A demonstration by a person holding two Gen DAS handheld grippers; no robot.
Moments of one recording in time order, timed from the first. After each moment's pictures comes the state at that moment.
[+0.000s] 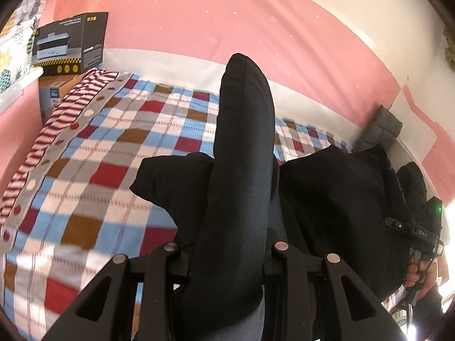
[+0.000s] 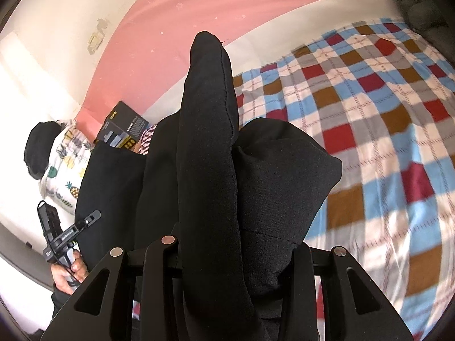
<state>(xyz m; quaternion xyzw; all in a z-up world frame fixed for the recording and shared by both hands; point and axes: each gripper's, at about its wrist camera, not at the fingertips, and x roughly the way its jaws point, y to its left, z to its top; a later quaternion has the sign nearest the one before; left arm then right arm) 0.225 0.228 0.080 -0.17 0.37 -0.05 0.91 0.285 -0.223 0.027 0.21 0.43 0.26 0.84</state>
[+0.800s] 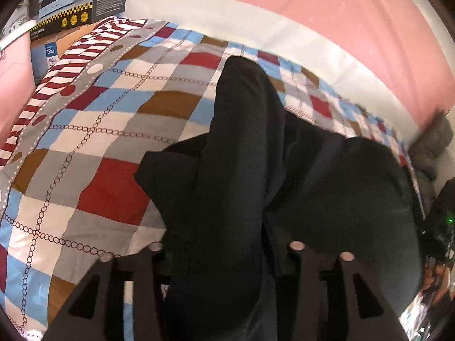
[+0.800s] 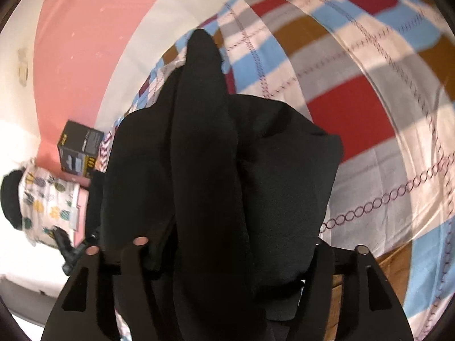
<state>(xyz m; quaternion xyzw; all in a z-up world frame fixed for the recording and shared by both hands) 0.381 0.313 -0.079 -0.17 0.46 0.02 0.87 0.431 -0.216 -0.122 0.30 0.52 0.21 0.77</state>
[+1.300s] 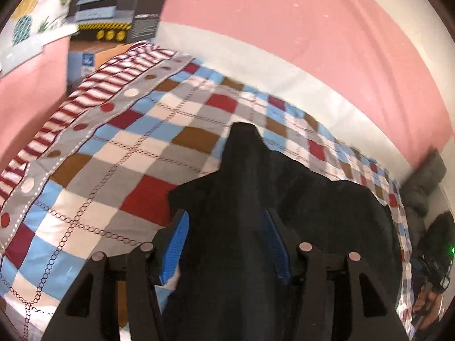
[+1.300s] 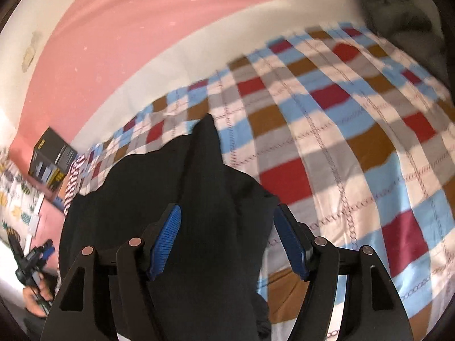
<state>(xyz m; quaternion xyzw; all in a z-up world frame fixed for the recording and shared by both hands) 0.328 0.333 -0.022 -0.22 0.38 0.05 0.90 0.382 -0.228 -0.027 0.17 0.42 0.11 0.89</state>
